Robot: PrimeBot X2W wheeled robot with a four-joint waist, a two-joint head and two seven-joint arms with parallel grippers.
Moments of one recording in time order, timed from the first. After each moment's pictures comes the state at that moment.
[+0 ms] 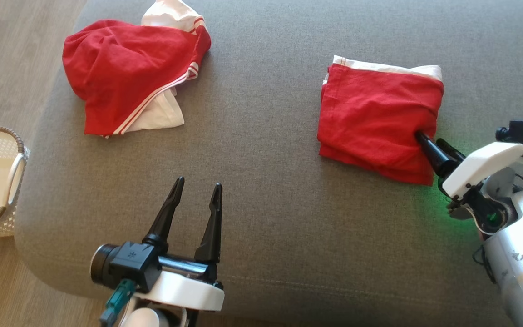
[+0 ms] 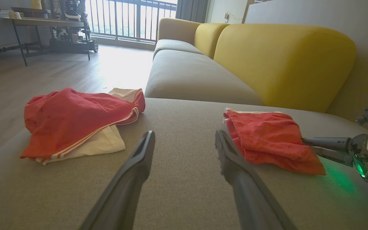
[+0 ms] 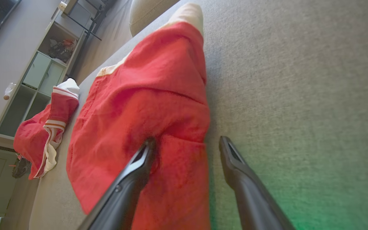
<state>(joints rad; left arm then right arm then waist) 0.03 0.05 -0.38 -0.07 -0.17 0.05 -0.26 -0.56 -0.26 0.12 0.78 0.89 0.13 0.19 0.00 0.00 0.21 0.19</state>
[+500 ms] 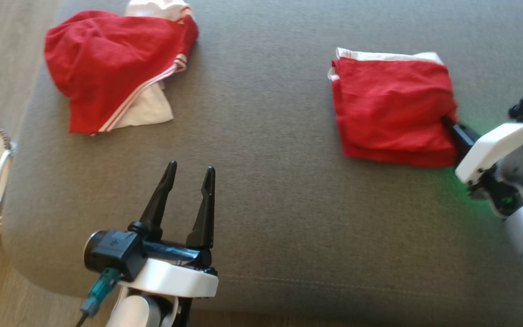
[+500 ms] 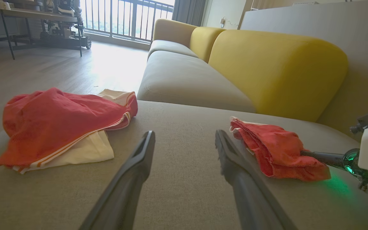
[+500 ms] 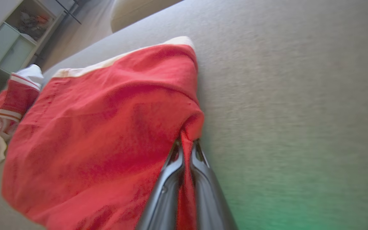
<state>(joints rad) -0.01 0.05 -0.36 -0.09 -0.23 0.03 -0.26 -0.67 -0.33 0.27 0.89 0.85 0.13 0.09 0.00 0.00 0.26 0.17</state>
